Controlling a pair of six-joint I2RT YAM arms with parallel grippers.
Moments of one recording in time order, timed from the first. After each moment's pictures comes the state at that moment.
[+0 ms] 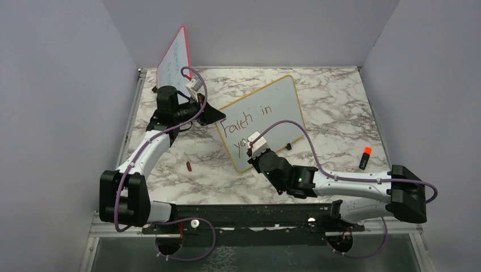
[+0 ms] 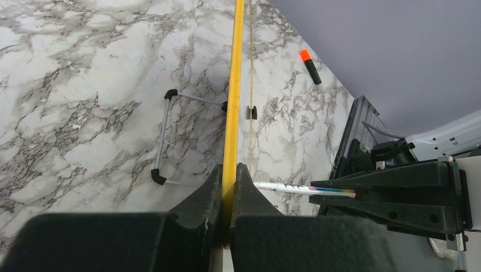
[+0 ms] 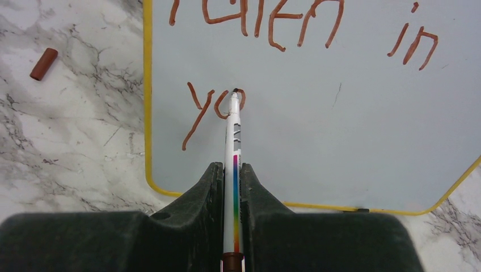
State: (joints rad) left arm -0.15 1.34 0.91 0.14 0.95 -0.33; right arm 1.23 1.27 0.74 0.13 0.67 0.01
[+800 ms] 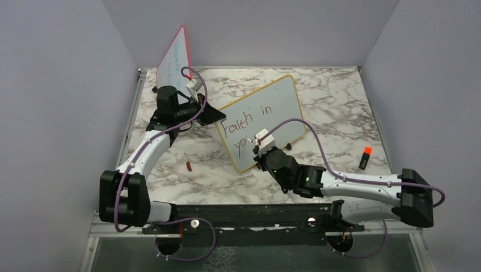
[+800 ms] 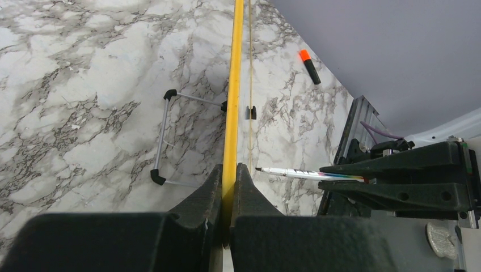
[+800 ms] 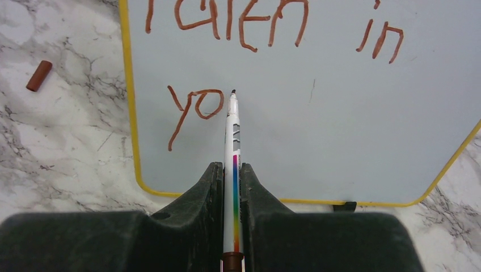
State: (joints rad) left arm -0.15 1.34 0.91 0.14 0.95 -0.33; right arm 1.22 1.18 0.72 0.10 0.66 0.03
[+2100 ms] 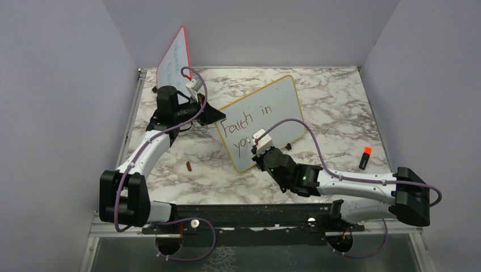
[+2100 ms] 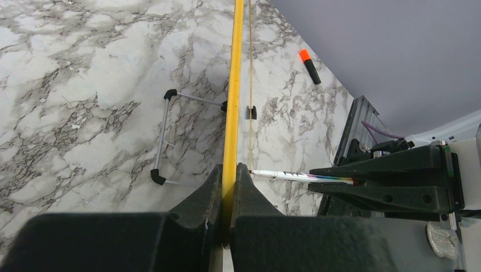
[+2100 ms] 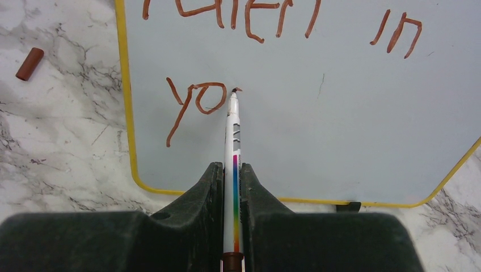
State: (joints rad) left arm -0.15 1.34 0.91 0.14 0.95 -0.33; right arm 1.20 1.22 0.71 0.11 0.64 0.03
